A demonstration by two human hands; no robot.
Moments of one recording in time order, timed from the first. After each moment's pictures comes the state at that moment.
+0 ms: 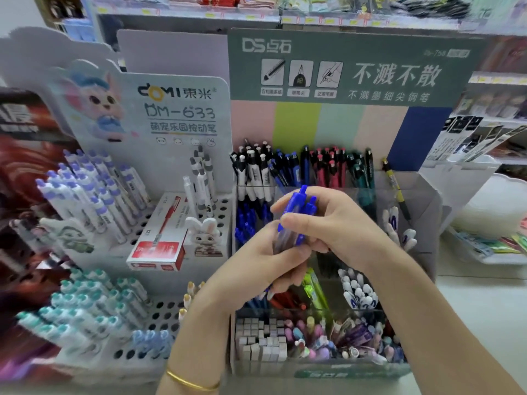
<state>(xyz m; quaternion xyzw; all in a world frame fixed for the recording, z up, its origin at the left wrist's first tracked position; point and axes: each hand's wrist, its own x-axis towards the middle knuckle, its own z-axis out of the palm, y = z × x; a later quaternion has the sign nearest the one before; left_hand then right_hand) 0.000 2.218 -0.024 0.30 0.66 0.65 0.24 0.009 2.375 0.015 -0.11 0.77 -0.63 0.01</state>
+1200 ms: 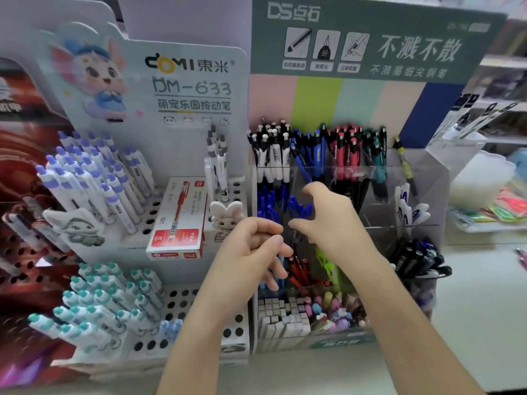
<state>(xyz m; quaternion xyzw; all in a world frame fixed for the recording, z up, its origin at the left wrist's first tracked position) 0.012 2.163 -0.041 0.13 0.68 0.70 0.17 0.002 2.320 -0.019 0.11 0.96 -0.26 -0.08</state>
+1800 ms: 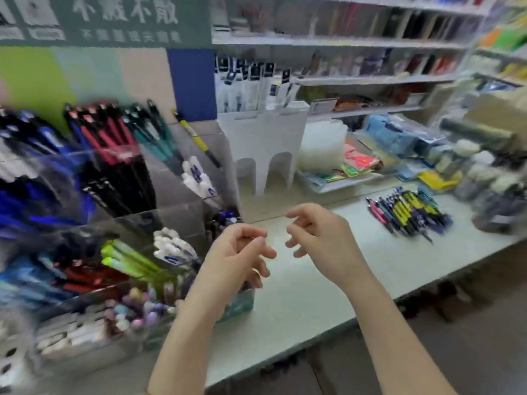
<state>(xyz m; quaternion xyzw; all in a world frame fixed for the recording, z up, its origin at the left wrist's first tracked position) 0.109 2.419 -0.077 0.16 0.66 0.68 0.27 0.172 2.567 -0.061 0.18 0.83 -0.49 -0.16</state>
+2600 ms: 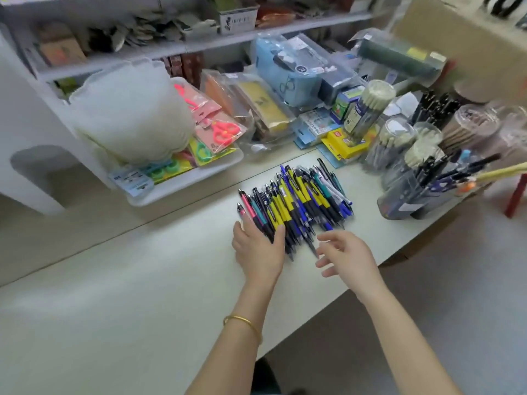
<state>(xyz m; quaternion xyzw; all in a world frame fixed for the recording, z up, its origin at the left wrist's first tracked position) 0.166 2.934 -0.255 0.11 0.89 0.39 0.20 0.284 3.018 -0.201 0.49 0.68 -0.54 -0.10</state>
